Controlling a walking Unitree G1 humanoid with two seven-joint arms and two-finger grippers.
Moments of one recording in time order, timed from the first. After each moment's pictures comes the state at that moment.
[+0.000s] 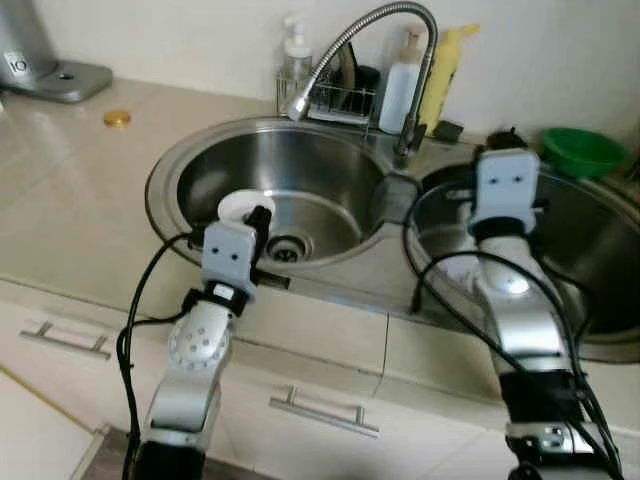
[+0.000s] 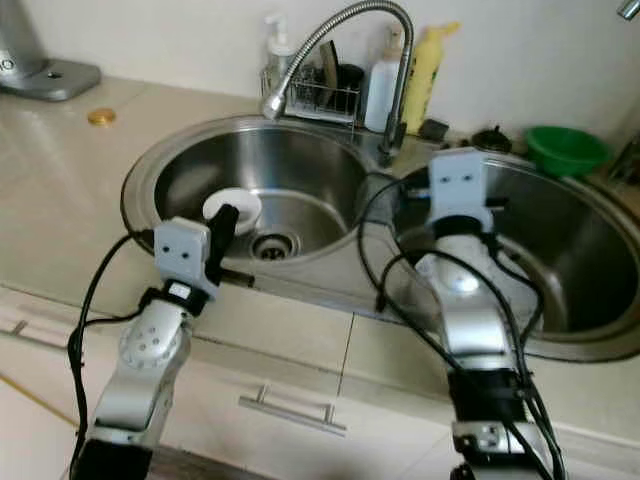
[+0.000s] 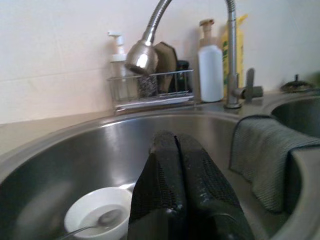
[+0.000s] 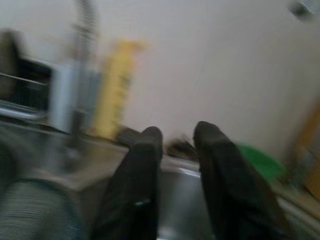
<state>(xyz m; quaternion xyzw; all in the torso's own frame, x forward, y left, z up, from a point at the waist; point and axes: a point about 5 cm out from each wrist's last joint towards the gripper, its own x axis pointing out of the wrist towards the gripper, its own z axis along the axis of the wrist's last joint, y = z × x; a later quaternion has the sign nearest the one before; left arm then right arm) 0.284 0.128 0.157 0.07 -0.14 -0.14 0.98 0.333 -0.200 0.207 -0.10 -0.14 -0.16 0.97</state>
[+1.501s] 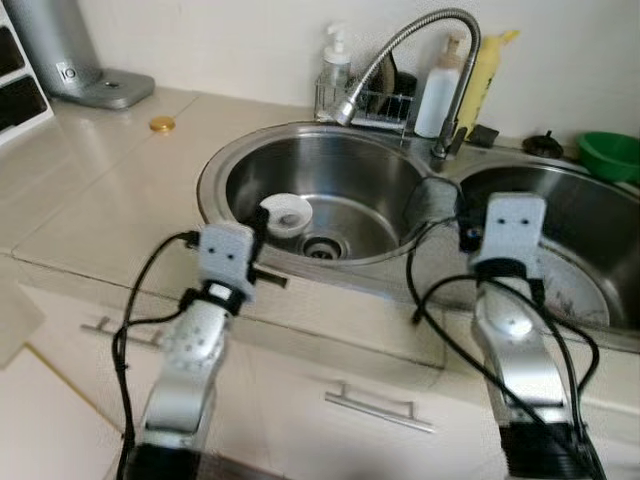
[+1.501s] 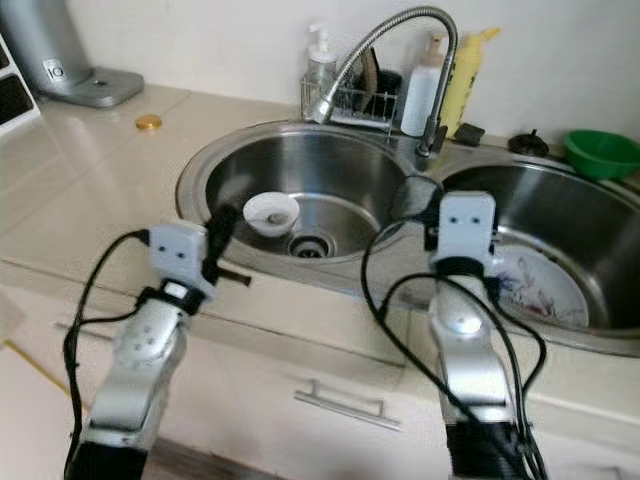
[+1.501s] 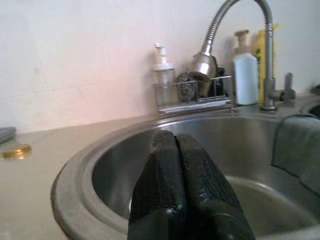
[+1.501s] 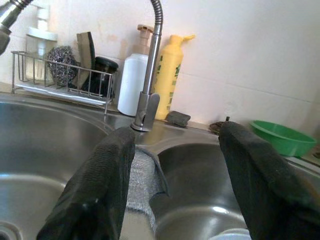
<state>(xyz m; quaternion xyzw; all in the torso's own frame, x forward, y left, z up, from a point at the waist) 0.283 0.136 0.161 0.07 -0.14 -0.13 0.98 0.303 -0.176 0.184 -0.10 -0.12 -0.13 0.98</state>
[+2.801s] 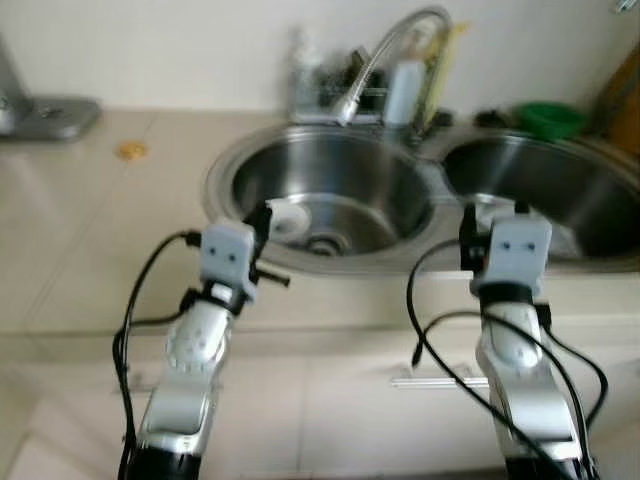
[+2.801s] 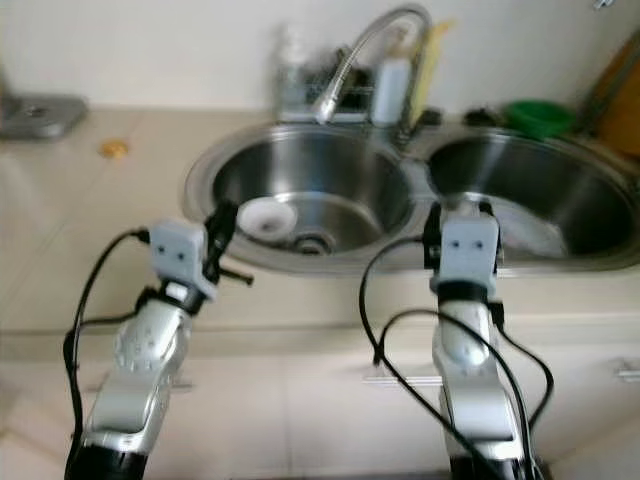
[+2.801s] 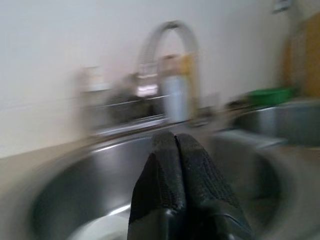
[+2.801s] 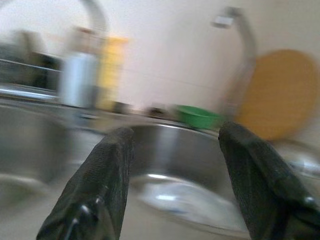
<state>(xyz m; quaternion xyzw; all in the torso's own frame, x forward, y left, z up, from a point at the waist) 0.282 0.127 0.167 0.07 -0.16 -0.15 0.97 0.277 -0.180 0.176 -0.10 -0.14 -0.13 0.98</state>
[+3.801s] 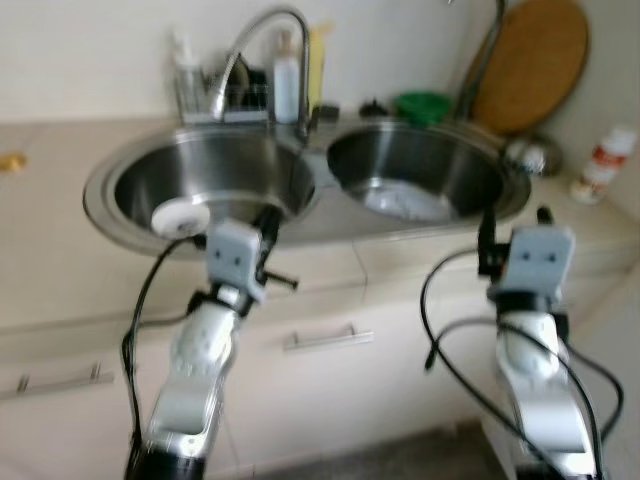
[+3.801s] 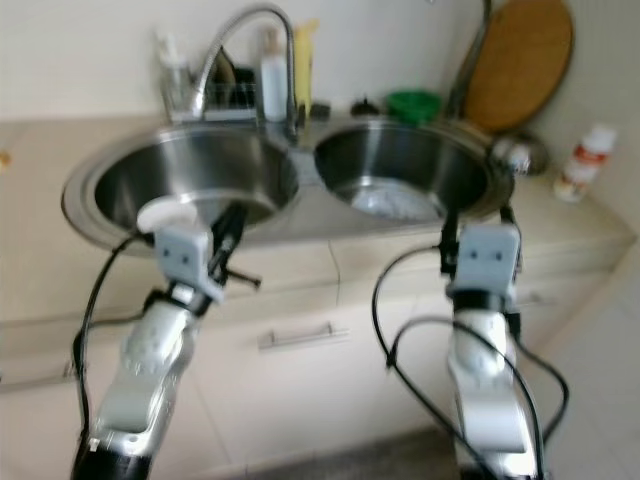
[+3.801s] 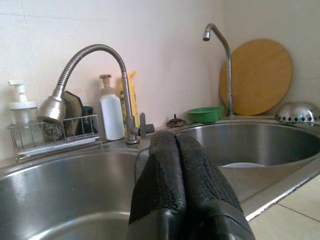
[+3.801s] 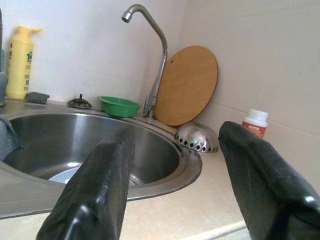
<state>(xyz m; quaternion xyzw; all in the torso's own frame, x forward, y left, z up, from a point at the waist) 0.279 0.129 0.165 0.06 -0.17 -0.15 0.97 0.269 -0.185 0.172 -0.11 -0.14 -0.14 0.97</state>
